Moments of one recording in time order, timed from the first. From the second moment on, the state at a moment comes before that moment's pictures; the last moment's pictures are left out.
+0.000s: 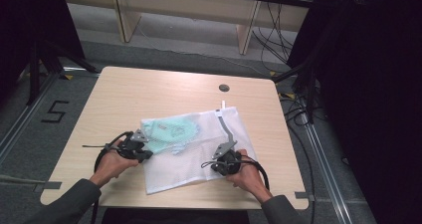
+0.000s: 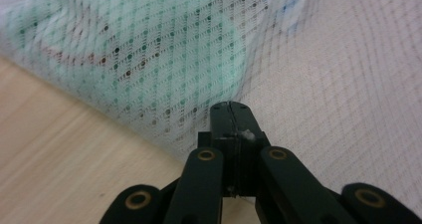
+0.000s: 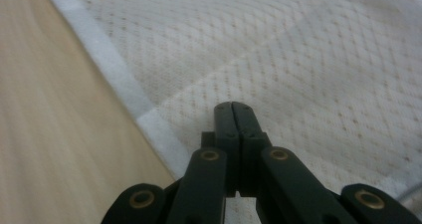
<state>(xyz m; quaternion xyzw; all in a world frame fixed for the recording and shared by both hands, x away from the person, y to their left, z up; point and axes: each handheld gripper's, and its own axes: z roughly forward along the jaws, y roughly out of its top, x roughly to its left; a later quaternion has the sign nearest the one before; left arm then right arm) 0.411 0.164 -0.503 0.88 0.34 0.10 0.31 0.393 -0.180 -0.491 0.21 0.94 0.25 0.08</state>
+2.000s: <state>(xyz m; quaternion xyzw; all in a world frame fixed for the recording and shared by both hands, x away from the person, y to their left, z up) 0.384 0.155 -0.476 0.87 0.30 0.07 0.38 0.328 -0.184 -0.485 0.17 0.94 0.28 0.06</state>
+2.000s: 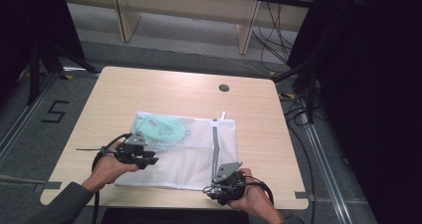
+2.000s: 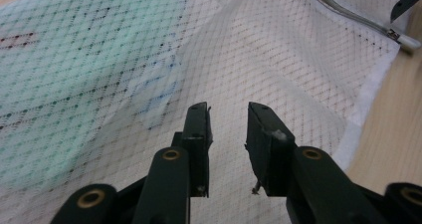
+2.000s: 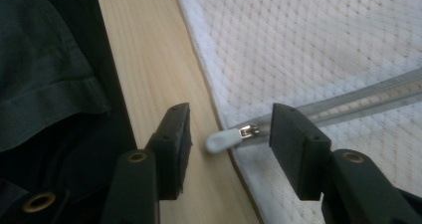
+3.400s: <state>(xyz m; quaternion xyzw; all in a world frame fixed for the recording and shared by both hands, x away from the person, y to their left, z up) 0.382 0.148 -0.480 0.88 0.29 0.06 0.37 0.338 -0.198 -0.483 0.20 0.94 0.25 0.09</state>
